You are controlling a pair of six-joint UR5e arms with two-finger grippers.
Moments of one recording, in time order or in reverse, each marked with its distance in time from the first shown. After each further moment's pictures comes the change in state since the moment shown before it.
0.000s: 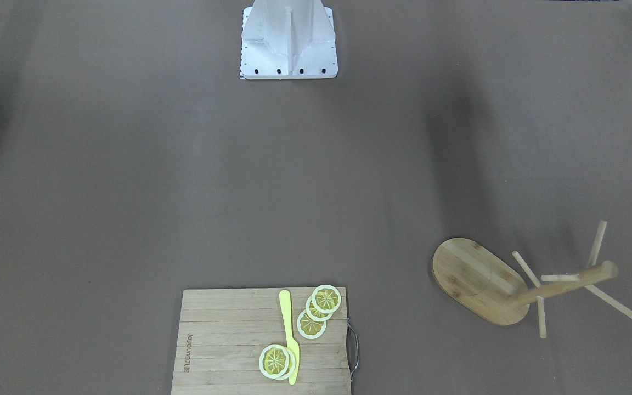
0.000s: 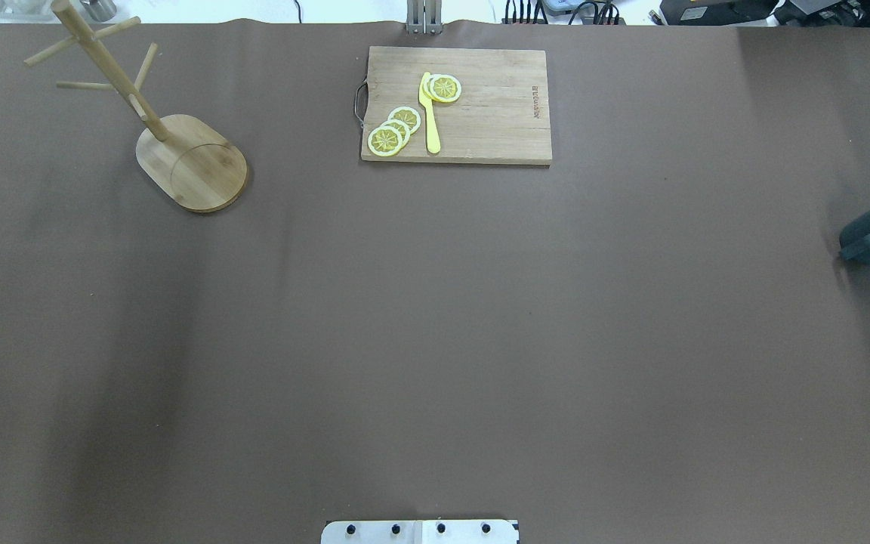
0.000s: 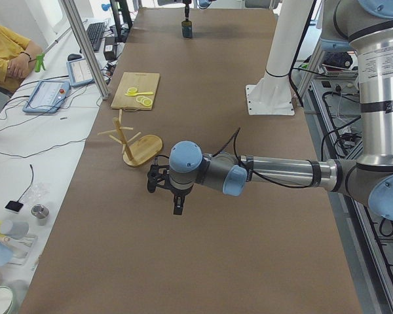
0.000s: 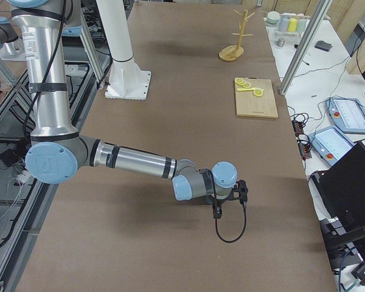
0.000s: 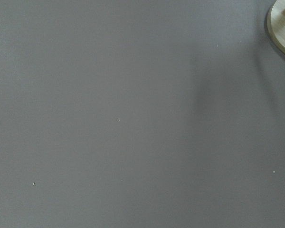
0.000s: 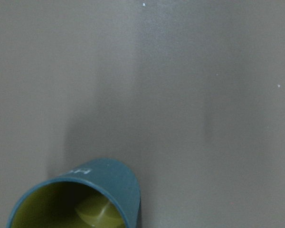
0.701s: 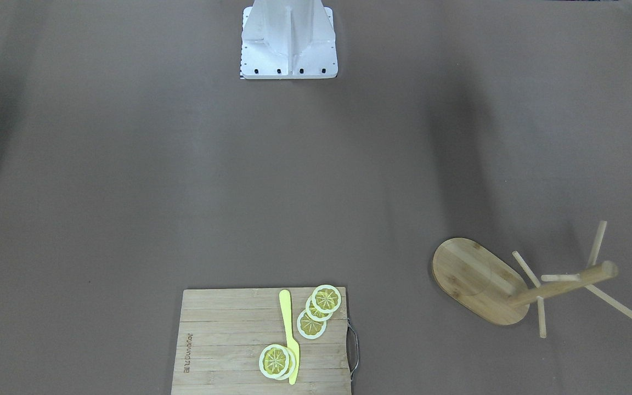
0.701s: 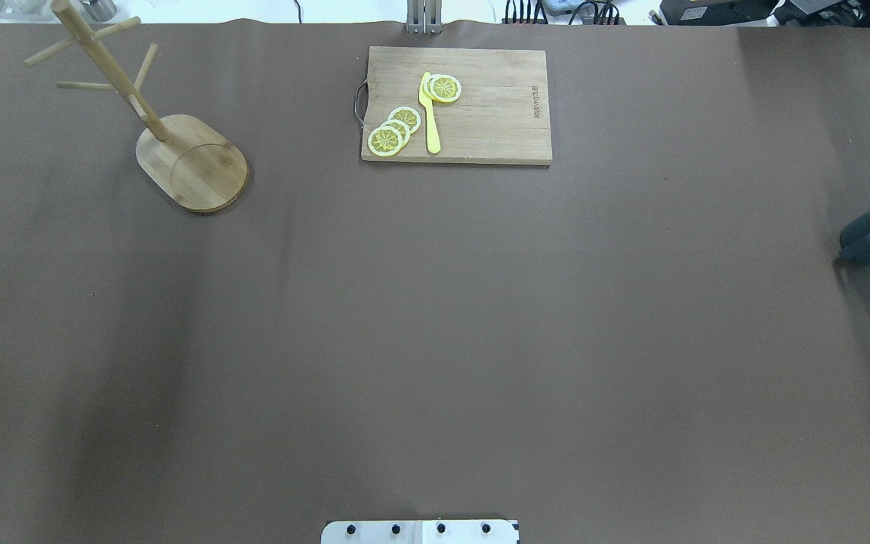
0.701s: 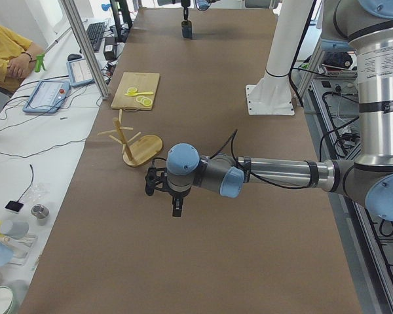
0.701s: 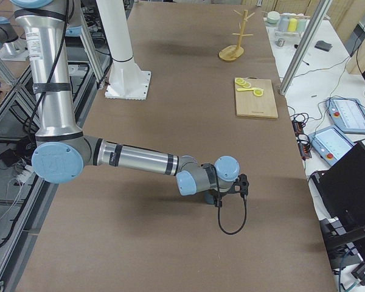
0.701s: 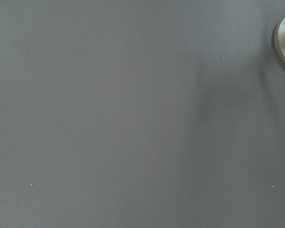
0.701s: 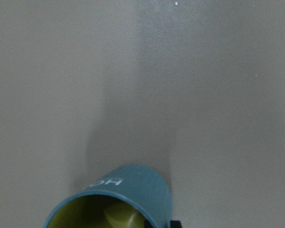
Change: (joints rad) left arm 0.000 -0.010 0.021 0.000 -0.001 -0.011; right arm -0.032 0.011 0.027 0.002 0.027 0.065
